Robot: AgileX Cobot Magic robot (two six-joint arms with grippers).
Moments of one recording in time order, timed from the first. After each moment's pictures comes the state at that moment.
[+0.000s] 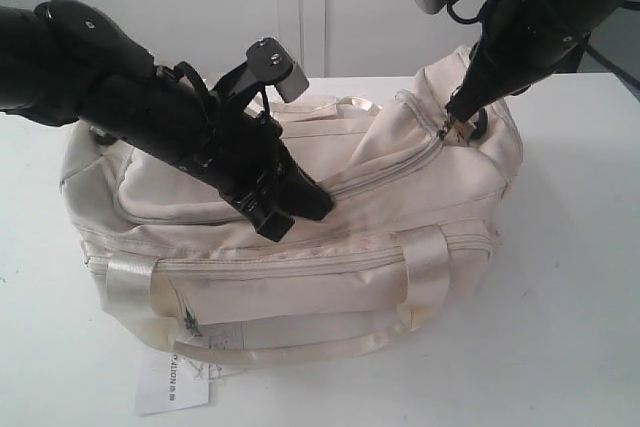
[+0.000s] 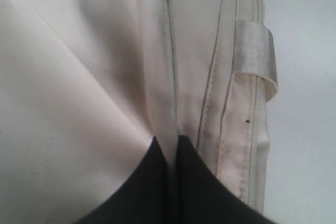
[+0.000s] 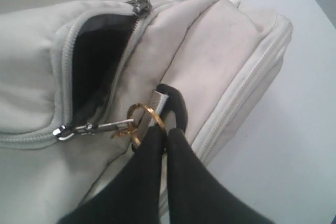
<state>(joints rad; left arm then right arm) -0.42 1.69 -1.18 -0.98 0.77 1.30 0.17 1.60 -1.41 -0.05 0.88 -0.51</state>
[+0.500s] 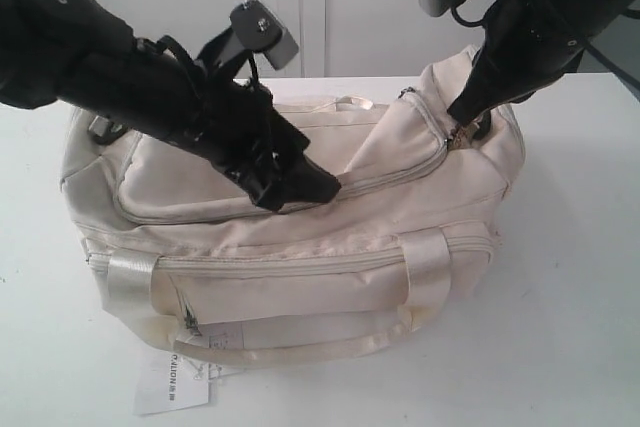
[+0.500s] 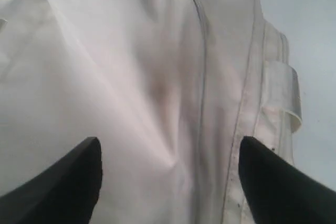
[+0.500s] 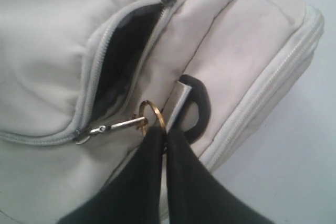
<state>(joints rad) -0.42 1.61 -1.18 -0.97 0.67 1.28 0.16 1.60 -1.41 0.01 0.93 -0.51</state>
